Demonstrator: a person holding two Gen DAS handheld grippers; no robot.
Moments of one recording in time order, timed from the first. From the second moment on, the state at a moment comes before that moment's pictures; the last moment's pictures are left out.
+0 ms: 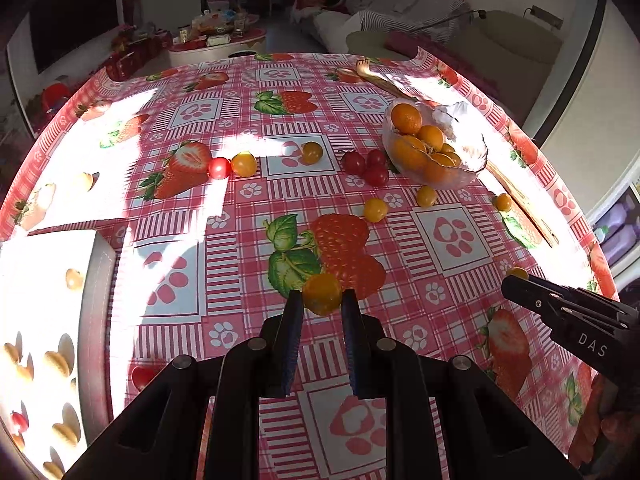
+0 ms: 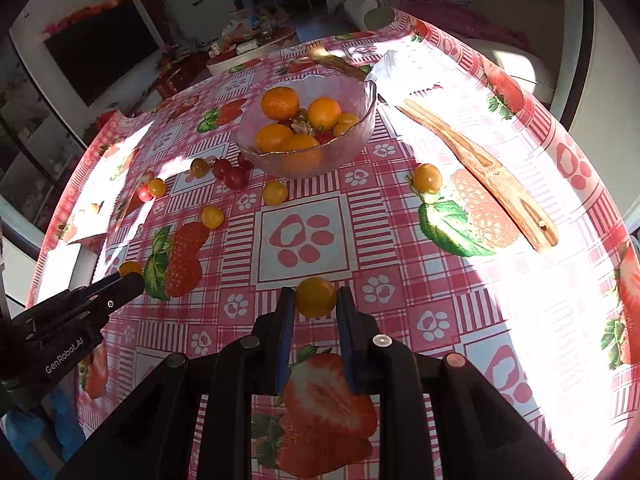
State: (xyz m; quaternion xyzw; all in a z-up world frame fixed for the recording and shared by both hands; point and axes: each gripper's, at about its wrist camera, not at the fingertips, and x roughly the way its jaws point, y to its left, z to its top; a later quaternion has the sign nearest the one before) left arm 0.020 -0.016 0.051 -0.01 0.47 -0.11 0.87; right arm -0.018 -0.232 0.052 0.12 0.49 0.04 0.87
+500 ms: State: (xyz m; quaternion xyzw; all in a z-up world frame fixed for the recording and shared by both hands) left arm -0.073 0.072 0.077 -0.03 0.46 -0.05 0.89; right arm -0.061 -0.150 0.079 0.07 0.50 0.14 0.85
